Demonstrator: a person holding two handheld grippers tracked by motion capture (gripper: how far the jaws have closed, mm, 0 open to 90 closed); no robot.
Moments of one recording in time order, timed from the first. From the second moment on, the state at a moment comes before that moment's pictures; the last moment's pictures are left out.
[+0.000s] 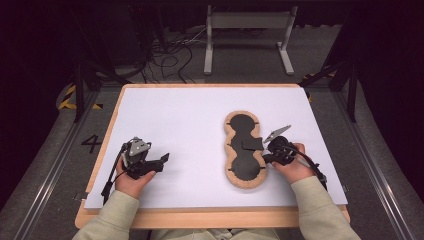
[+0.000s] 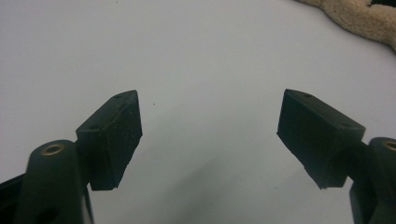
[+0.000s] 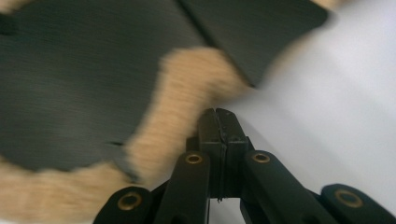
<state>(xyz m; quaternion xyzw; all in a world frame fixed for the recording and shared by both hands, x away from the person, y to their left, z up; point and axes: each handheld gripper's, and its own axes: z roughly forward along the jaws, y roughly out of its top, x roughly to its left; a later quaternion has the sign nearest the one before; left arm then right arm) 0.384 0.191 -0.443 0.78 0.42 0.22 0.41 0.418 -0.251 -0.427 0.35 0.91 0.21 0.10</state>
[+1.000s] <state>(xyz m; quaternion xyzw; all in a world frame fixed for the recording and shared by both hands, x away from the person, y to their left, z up) 0.378 0.200 -0.444 0.78 0.43 0.22 0.40 0.402 -0.123 -0.417 0.19 0.95 0.22 0.05</state>
